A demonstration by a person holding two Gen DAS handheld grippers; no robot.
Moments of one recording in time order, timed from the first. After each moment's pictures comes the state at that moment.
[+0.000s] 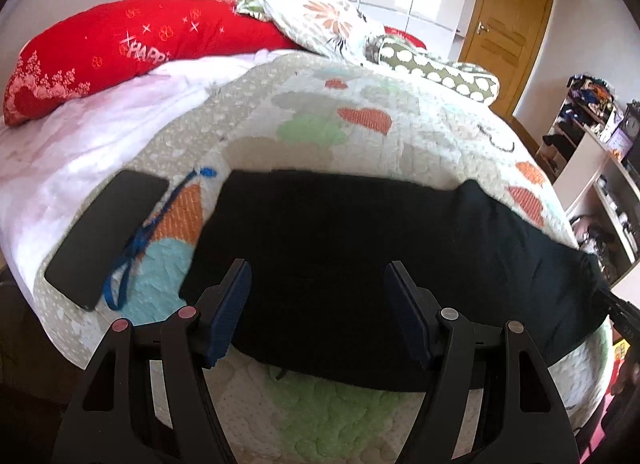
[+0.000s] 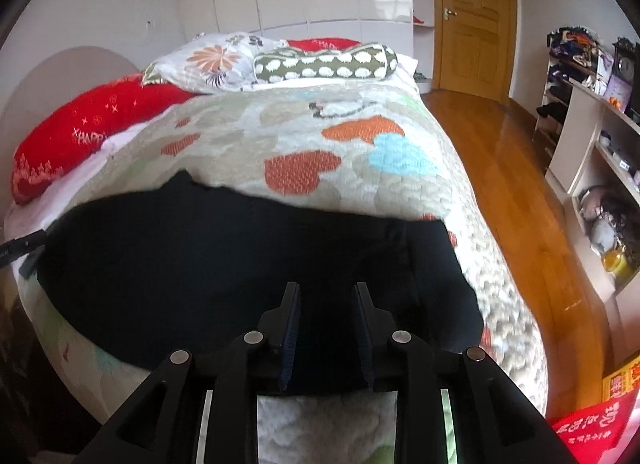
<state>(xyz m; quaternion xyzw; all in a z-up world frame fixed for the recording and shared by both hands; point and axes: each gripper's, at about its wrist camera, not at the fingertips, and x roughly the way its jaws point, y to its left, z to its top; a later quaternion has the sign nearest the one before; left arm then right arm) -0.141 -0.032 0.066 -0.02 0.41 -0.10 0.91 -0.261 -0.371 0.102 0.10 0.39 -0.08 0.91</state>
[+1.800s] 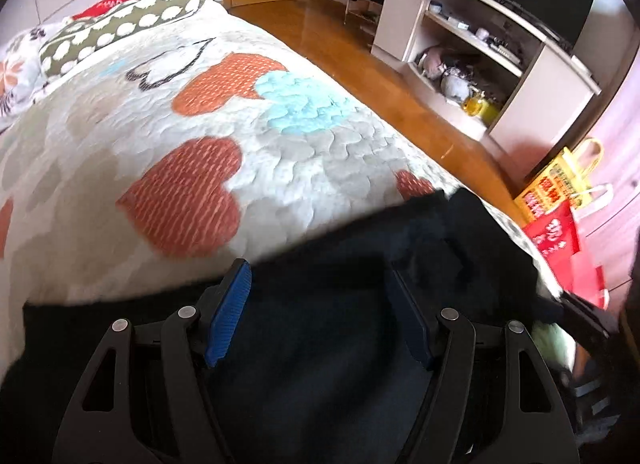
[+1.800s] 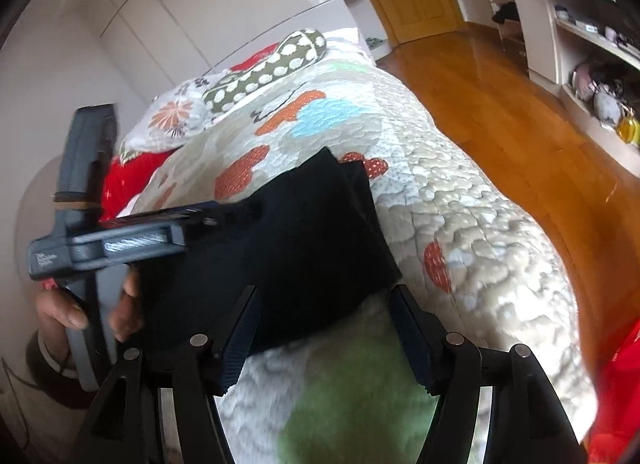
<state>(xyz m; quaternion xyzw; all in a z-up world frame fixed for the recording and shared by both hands) -0.119 -0.407 0.028 0.20 0.45 -0.42 0.76 -0.305 -0.444 0.062 0.31 0.33 -0.09 0.89</state>
